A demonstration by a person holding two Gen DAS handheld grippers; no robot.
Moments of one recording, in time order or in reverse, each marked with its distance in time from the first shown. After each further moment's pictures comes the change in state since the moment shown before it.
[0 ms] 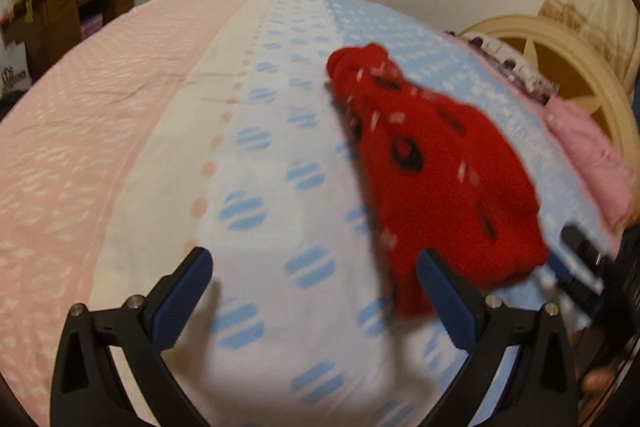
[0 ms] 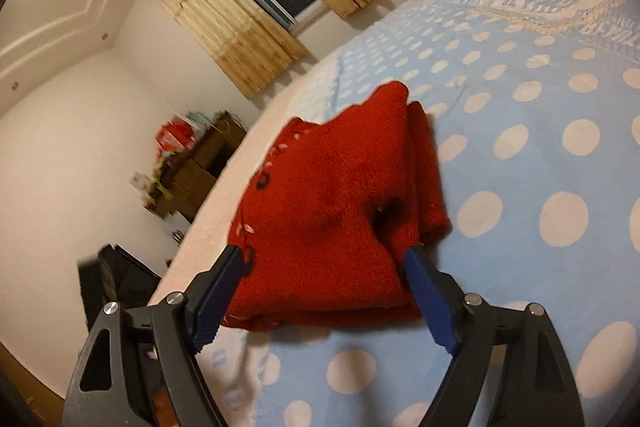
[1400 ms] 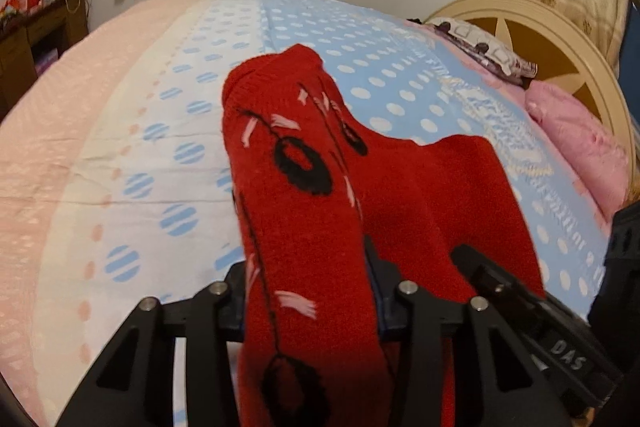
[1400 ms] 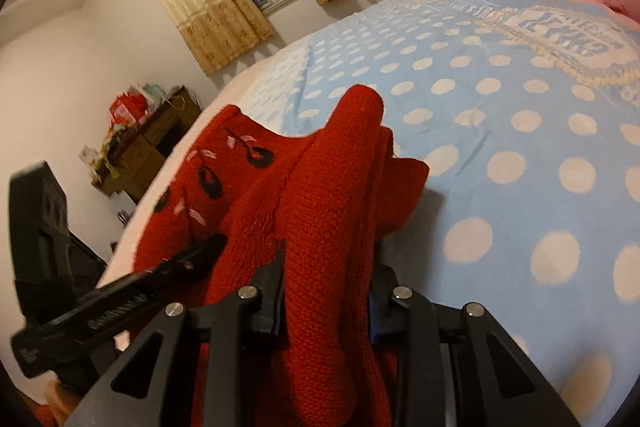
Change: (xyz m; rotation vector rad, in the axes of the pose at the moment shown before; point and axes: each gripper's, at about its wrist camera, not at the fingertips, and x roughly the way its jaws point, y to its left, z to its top) left arm 0.064 -0.086 0.065 0.150 0.015 -0.025; right arm 0.070 0.009 0.048 -0.076 0.039 -0.168
